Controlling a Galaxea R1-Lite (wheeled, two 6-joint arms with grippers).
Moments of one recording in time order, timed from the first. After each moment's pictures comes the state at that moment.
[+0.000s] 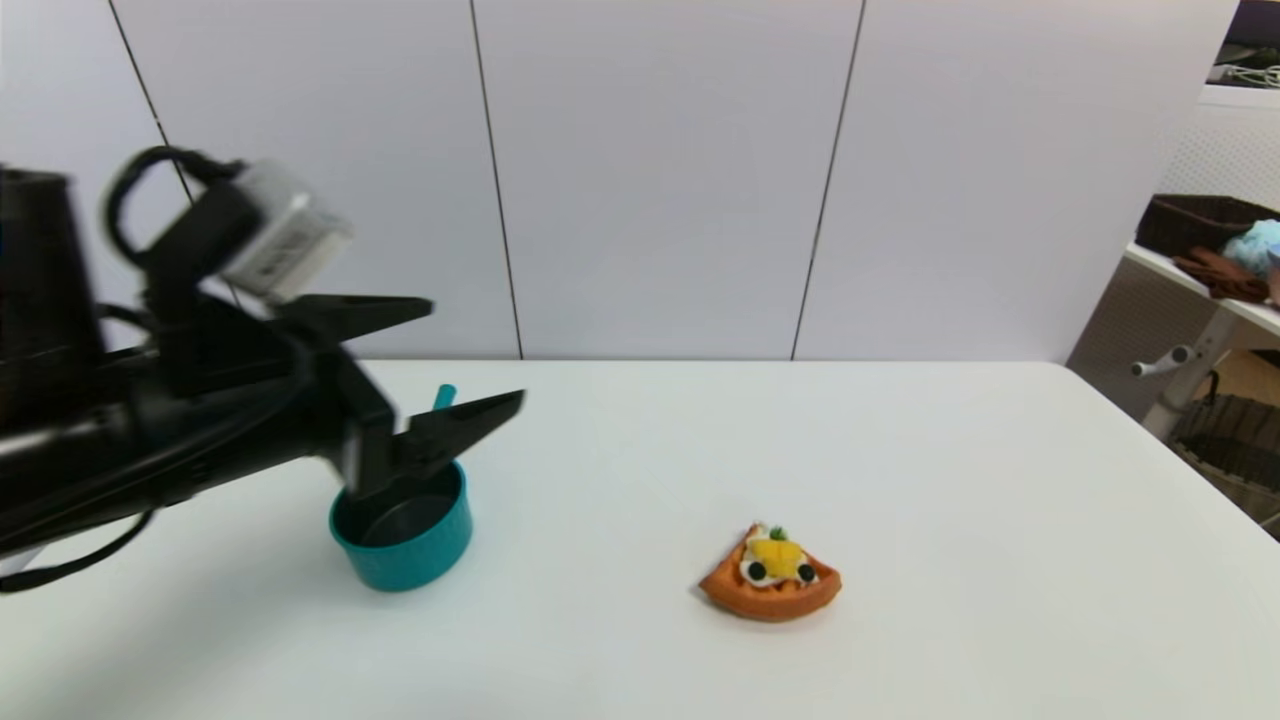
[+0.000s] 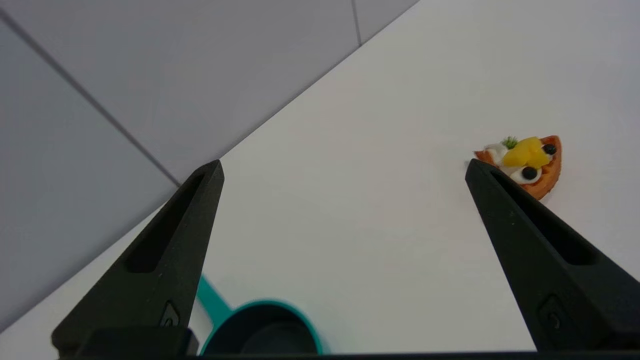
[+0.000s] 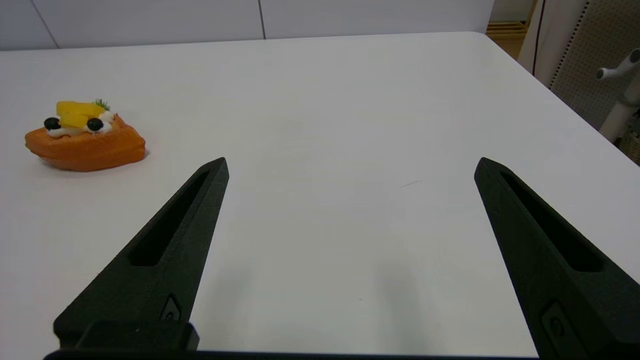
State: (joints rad) left arm -0.57 1.35 -0.84 -0.32 -0.16 0.32; right arm 0.00 0.00 0.00 0.00 -0.02 0.04
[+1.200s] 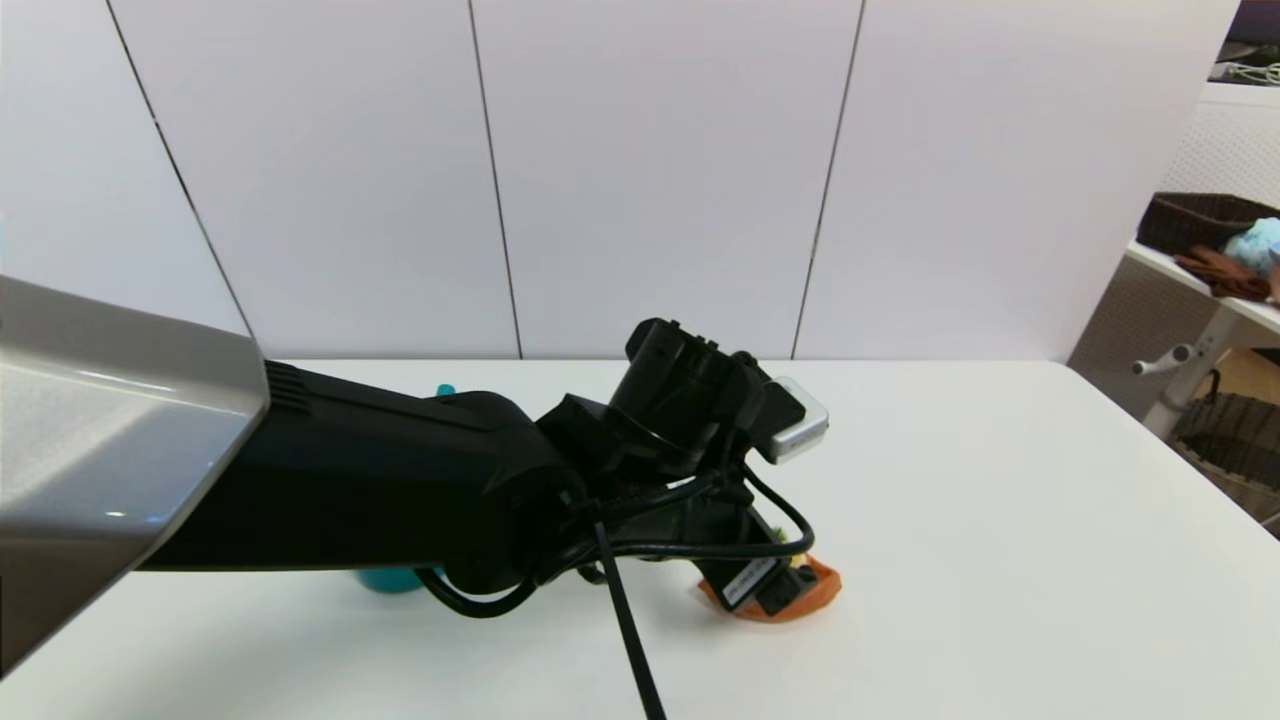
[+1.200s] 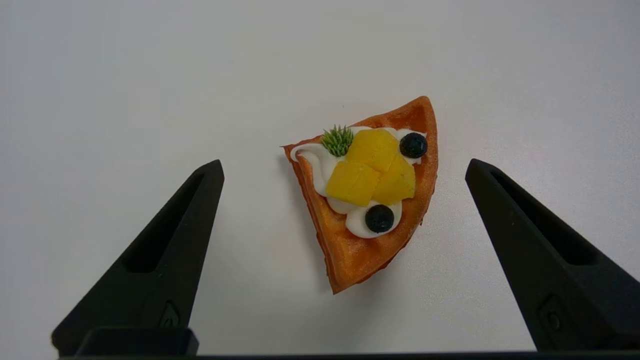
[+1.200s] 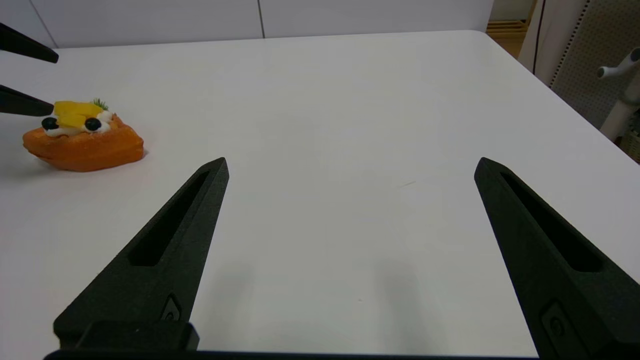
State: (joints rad) left arm -0.92 2.00 -1.32 -0.02 -0.08 0.24; right arm 0.00 0.00 0.00 0.00 -0.02 0.04
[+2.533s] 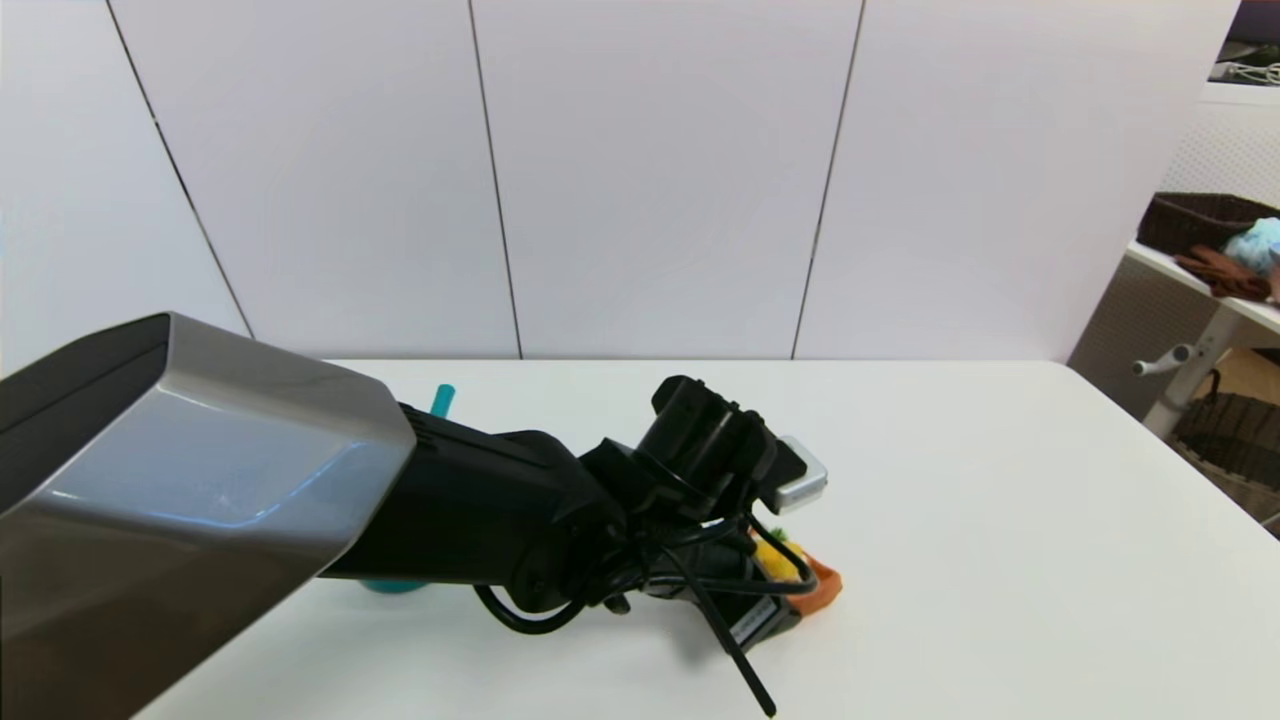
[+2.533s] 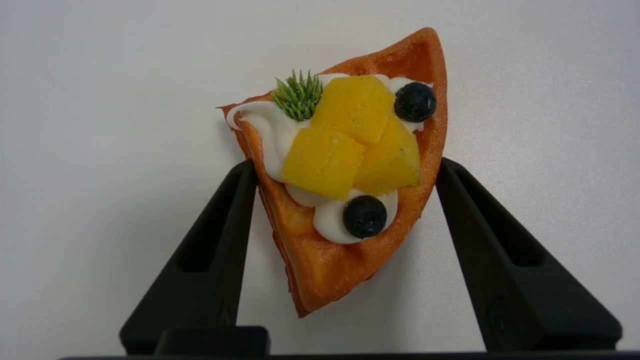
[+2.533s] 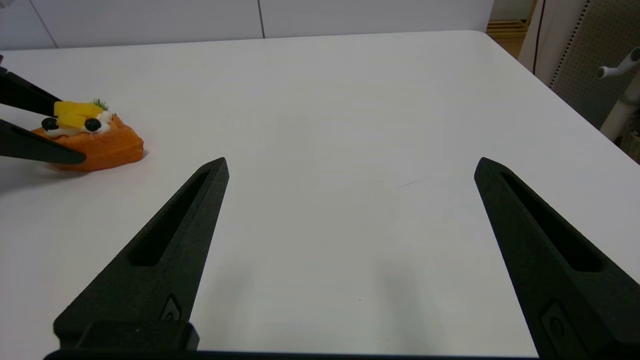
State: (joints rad) left arm -0.93 2.10 -1.32 -0.01 -0.14 0.22; right arm 0.00 0.00 0.00 0.00 -0.02 0.04
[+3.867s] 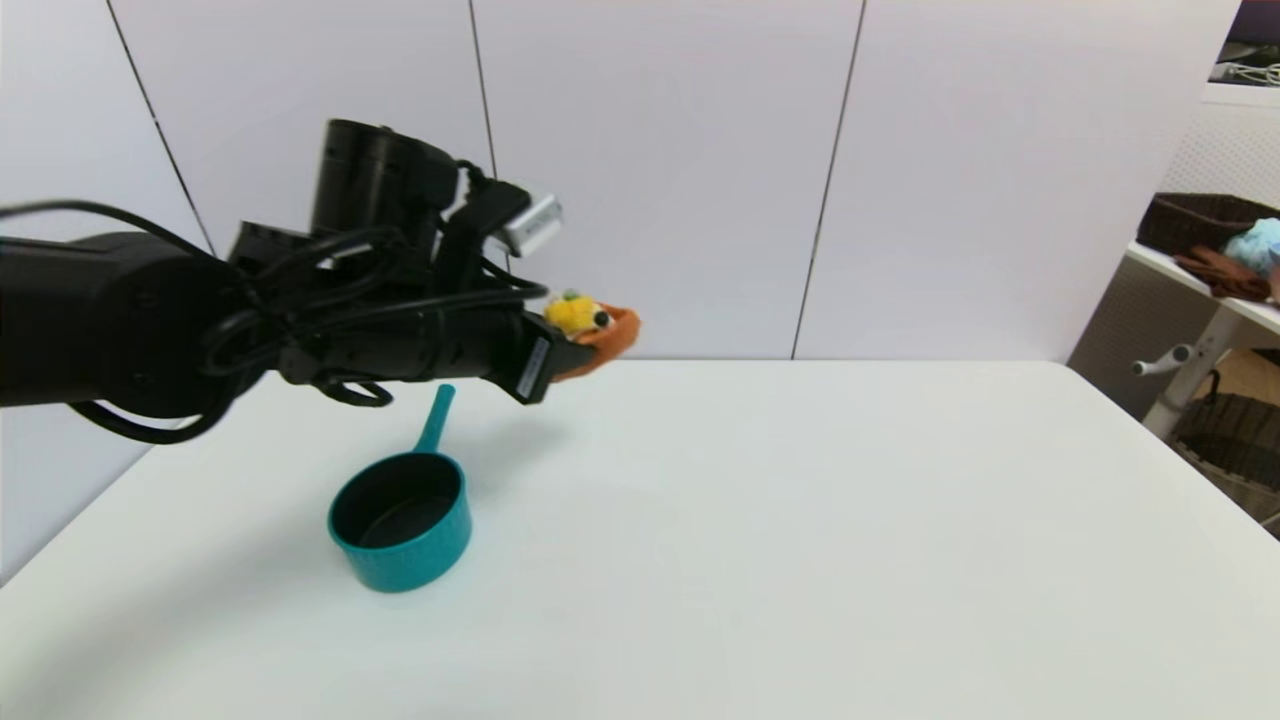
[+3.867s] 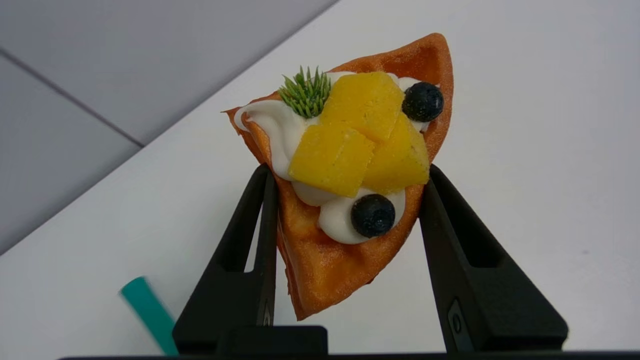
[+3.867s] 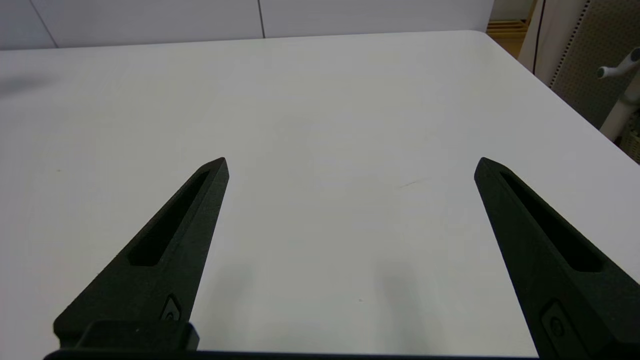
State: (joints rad) left arm -0.54 1.72 -1.30 0.02 -0.07 0.23; right arm 0.00 0.00 0.00 0.00 -0.02 0.04
